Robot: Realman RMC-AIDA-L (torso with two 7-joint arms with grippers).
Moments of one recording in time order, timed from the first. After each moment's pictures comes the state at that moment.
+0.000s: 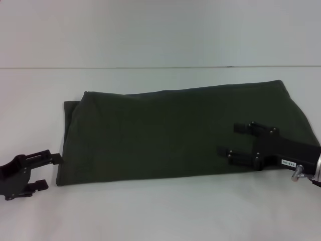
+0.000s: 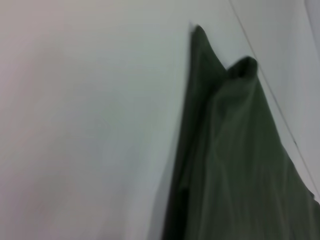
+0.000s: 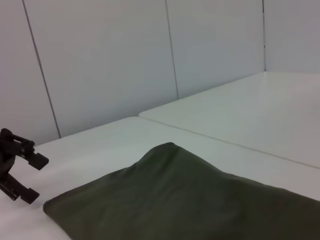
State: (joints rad) left arm -0.44 -2.11 0.25 0.88 2.46 1.59 -2.60; right arm 0.53 2.08 -0.68 -0.44 -1.87 -1.33 1.10
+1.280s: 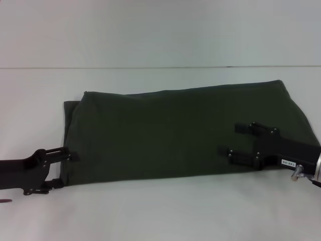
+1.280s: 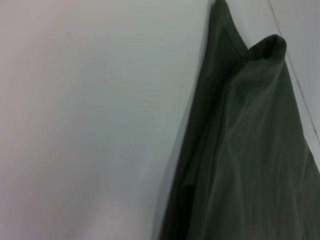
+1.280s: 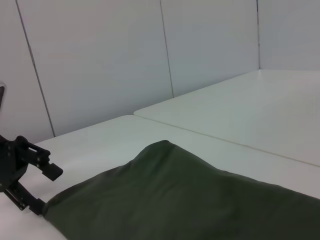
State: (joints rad) left arm -0.53 -2.08 0.28 0.75 2.54 1.50 -2.69; right arm 0.53 2.09 -0.67 -0.43 -1.87 -1.31 1.10
